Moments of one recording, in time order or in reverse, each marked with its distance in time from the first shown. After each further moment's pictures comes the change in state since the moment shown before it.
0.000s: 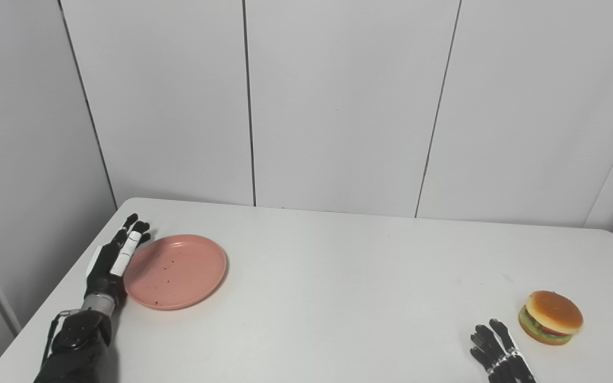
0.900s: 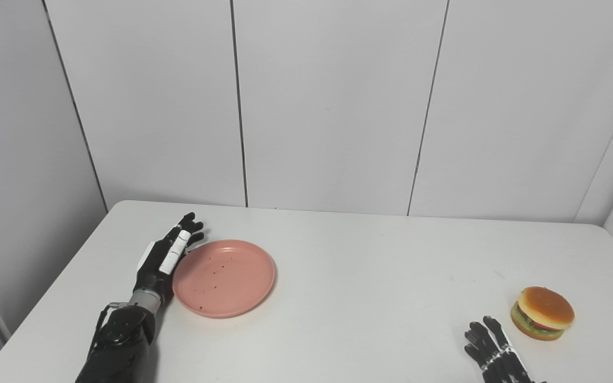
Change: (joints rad) left arm 0.022 -0.118 -0.063 -0.195 0.031 0.131 0.001; right arm 0.003 0.001 0.009 -0.015 -0.004 0.012 -0.015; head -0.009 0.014
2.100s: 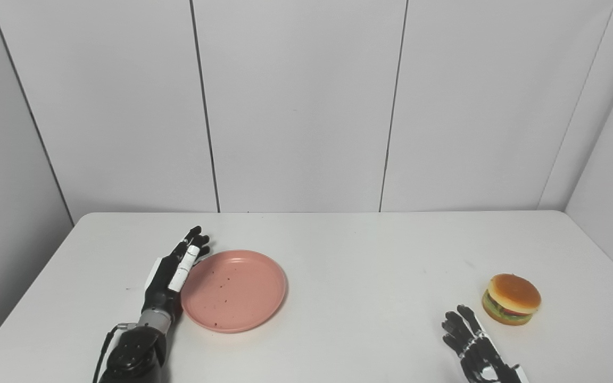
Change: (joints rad) left arm 0.076 -0.122 -0.058 -0.235 0.079 0.140 0.107; right arm 0.008 0.020 0.024 -0.056 -0.047 0.085 -0.093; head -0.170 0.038
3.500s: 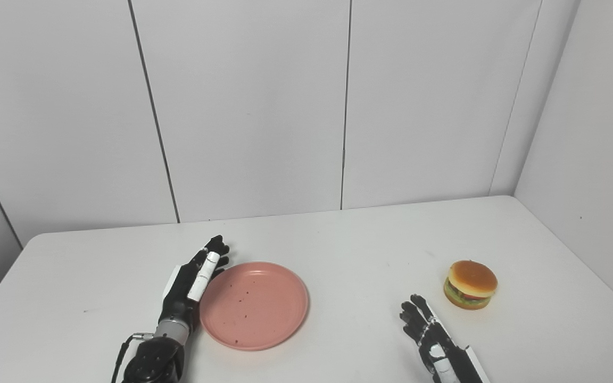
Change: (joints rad) left arm 0.017 -0.119 -0.098 -0.192 0.109 0.181 0.069; right arm -0.002 0.028 0.034 -0.042 -0.040 0.073 -0.056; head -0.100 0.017
